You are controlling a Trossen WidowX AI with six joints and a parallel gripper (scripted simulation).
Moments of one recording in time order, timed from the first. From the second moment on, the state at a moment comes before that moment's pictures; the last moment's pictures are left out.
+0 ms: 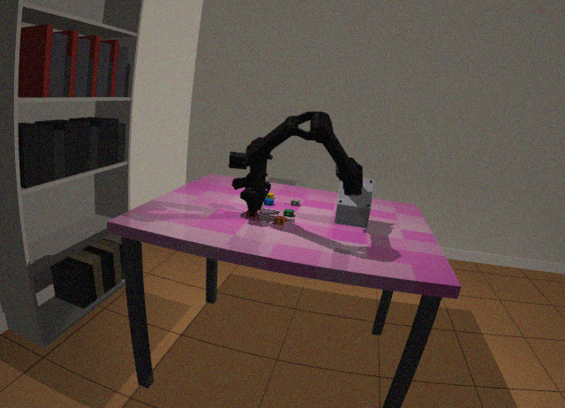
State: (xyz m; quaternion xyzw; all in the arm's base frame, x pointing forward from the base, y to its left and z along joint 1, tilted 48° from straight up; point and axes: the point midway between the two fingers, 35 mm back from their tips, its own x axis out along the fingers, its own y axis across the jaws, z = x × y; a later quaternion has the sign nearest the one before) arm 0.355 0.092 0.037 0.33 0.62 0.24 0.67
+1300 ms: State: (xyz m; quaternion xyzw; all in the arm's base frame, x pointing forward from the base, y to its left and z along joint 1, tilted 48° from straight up) arm 0.334 -0.064 0.036 0.33 0.62 0.23 0.68
